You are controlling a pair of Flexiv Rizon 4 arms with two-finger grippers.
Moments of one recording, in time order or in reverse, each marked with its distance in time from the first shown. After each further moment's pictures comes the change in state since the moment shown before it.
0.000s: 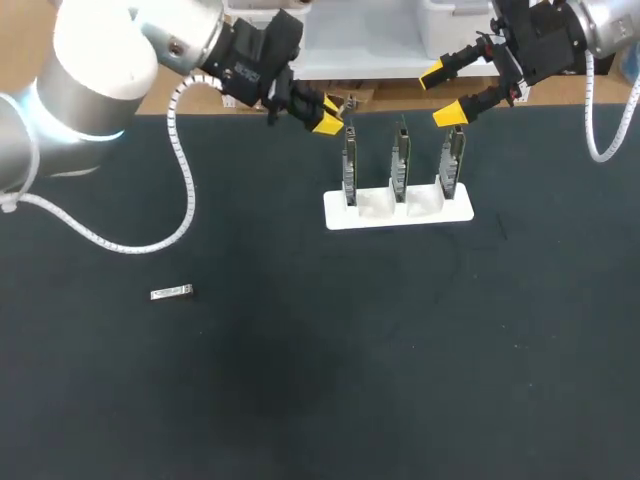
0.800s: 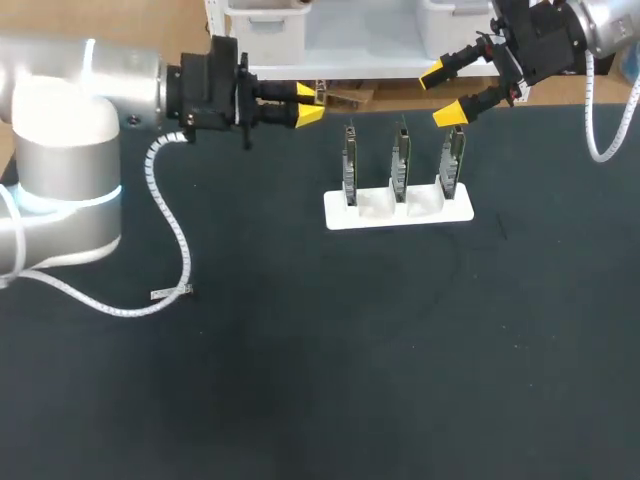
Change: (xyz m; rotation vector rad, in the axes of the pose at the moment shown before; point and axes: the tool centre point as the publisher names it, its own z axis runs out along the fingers) left arm -0.012 -0.001 -0.029 -0.205 -0.418 0.193; right arm 0.000 0.000 0.000 0.000 0.000 0.000
